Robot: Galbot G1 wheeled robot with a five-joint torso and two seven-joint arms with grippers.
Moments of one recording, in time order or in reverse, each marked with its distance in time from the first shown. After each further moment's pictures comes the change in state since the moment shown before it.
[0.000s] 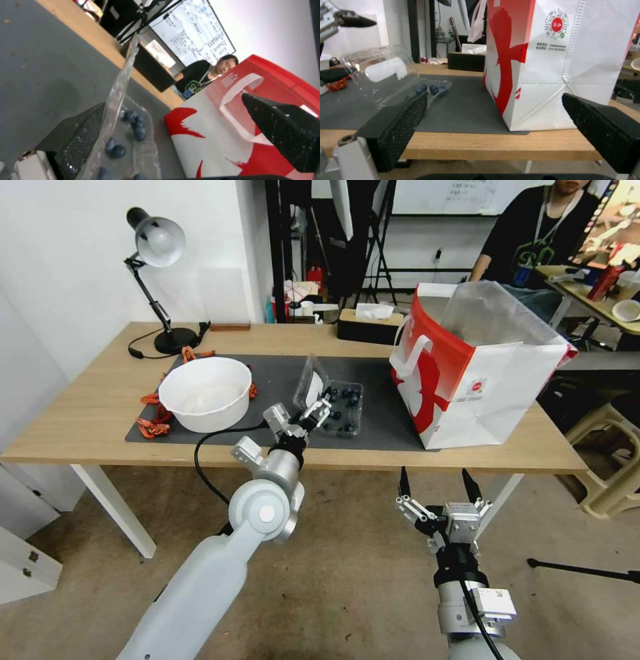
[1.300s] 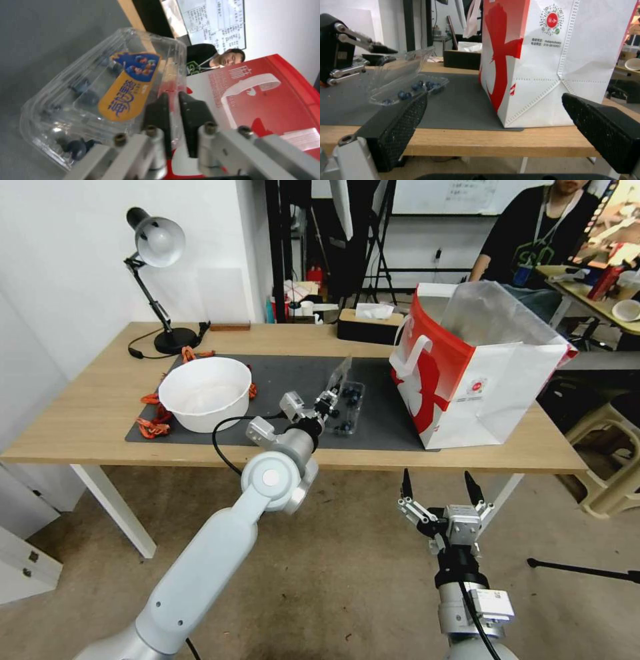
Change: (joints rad) left arm -0.118 -0.067 0.017 0.074 -0.400 0.029 -0.144; right arm -0.005 0.011 0.013 -0.020 -0.015 0.013 0.000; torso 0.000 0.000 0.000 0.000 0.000
